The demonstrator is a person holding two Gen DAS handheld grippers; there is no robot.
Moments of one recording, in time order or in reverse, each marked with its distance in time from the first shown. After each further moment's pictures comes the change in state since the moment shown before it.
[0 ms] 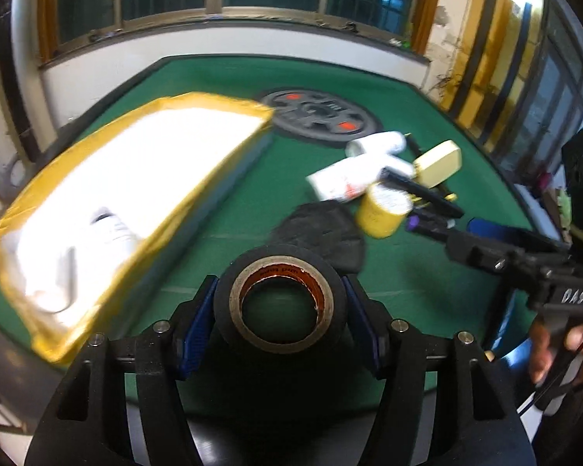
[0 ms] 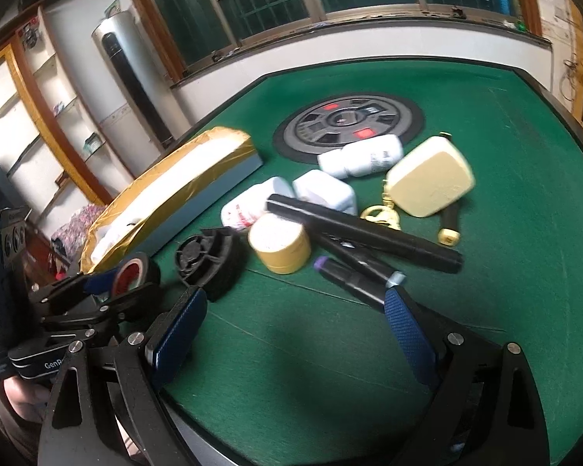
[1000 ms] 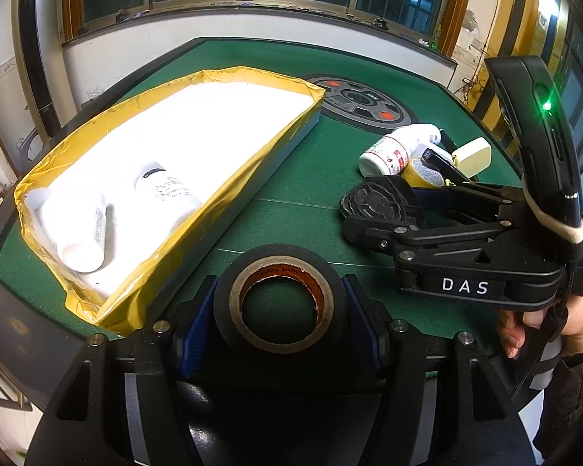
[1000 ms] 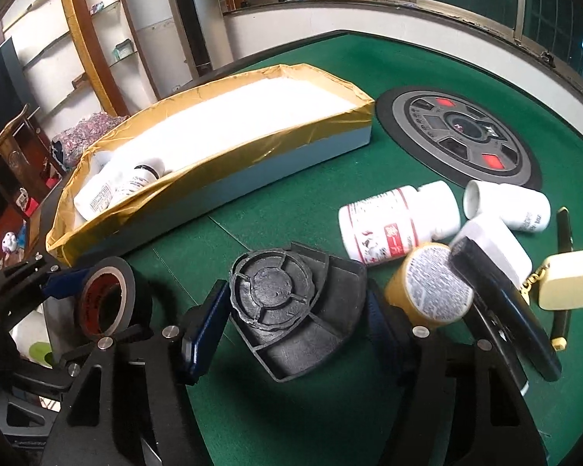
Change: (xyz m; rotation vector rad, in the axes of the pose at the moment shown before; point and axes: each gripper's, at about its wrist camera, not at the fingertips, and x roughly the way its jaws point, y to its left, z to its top) left arm 0.000 0.030 -0.017 -0.069 0.027 0.027; right arm 0.082 0.087 0.015 -0.290 0.167 -0.035
